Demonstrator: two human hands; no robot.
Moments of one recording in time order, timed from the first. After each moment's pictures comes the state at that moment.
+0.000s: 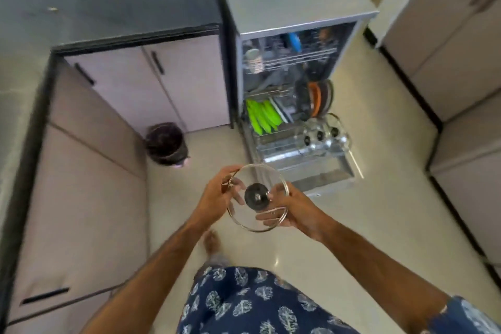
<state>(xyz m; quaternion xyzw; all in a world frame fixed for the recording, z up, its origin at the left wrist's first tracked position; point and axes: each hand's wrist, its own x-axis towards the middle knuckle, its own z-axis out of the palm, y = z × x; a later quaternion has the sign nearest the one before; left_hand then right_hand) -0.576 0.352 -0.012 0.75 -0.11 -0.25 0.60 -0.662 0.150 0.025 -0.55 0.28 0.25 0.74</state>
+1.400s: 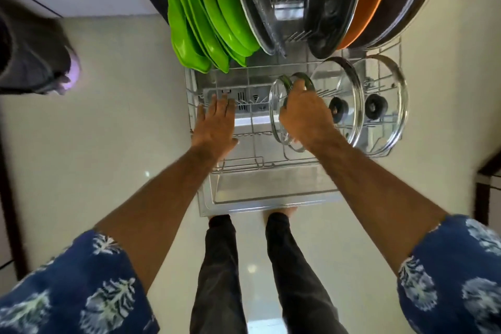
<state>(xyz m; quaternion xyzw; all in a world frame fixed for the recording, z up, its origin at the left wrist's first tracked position) -0.296 0.028 -0.509 0.92 -0.20 -0.34 -0.02 -0.286 -0.160 -0.430 -0.93 0.16 0.28 0.17</state>
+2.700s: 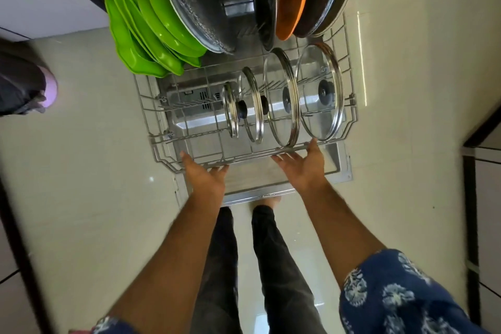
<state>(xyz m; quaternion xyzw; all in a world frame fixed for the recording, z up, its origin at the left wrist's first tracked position) -0.397 -0.059 -0.493 0.30 0.65 -0.10 0.69 -0.435 -0.257 -0.492 -0.14 0.64 0.04 0.76</state>
